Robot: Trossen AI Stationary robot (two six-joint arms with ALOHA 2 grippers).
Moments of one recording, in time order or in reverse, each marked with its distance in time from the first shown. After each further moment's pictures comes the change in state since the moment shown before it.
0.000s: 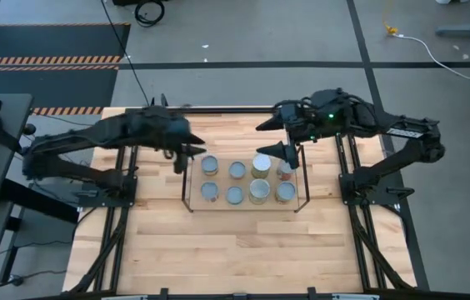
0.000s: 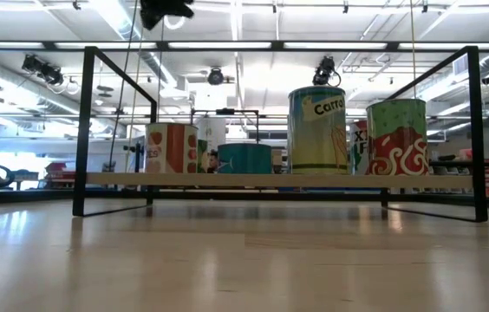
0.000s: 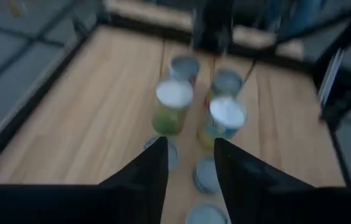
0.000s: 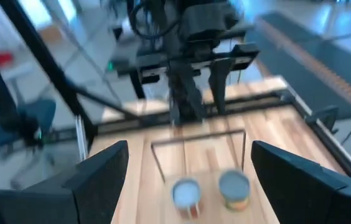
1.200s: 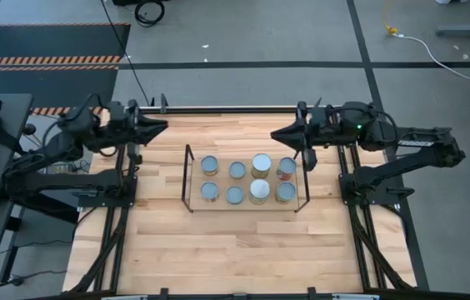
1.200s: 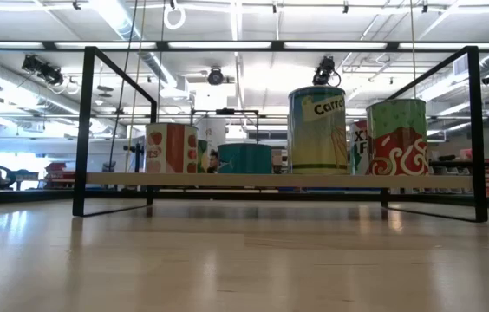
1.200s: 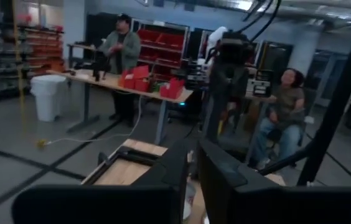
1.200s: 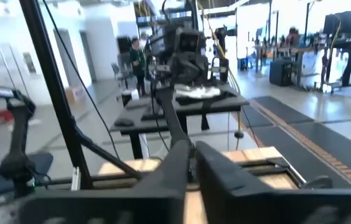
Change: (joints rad) left arm 0.082 -0.492 -0.278 0.420 -0.029 -0.054; right arm -0.003 -0.280 -0.460 0.534 0.024 -0.070
